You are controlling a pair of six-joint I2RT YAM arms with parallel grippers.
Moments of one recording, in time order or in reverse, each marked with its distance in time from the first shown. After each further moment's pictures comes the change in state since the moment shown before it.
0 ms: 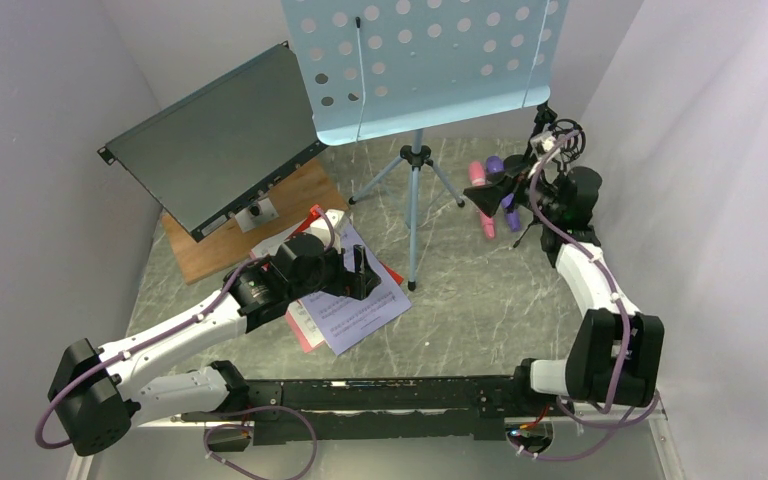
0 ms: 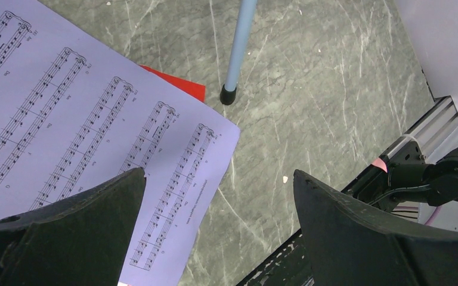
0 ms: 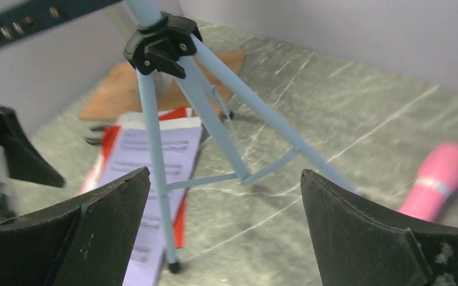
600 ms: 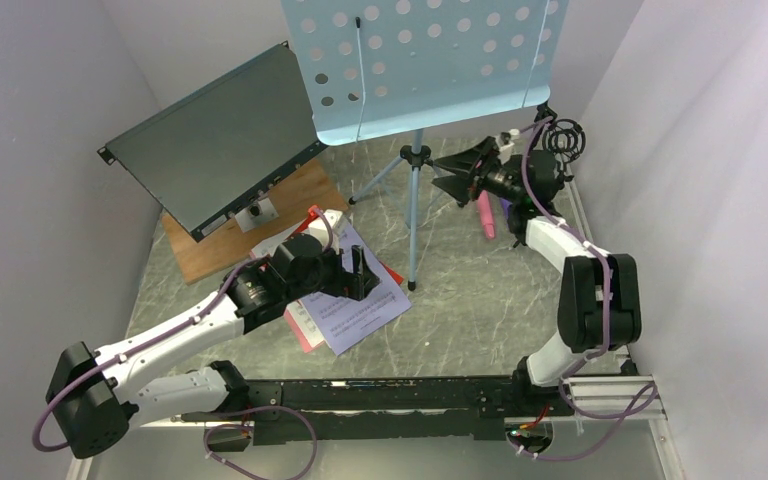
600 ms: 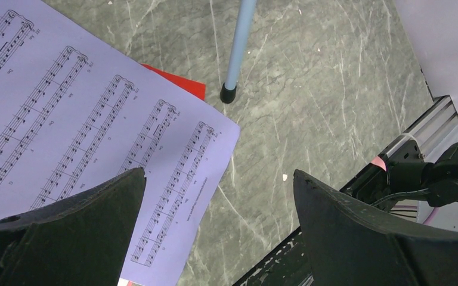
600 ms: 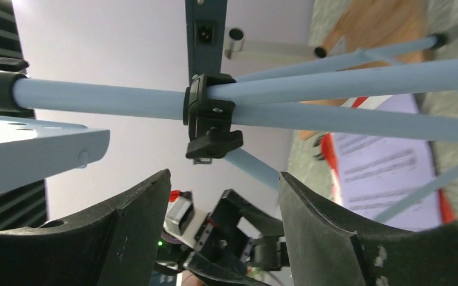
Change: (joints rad) left arm 0.000 -0.015 0.000 -0.013 -0.001 0.000; right arm 0.106 0.276 0.063 0.323 0.006 1.298
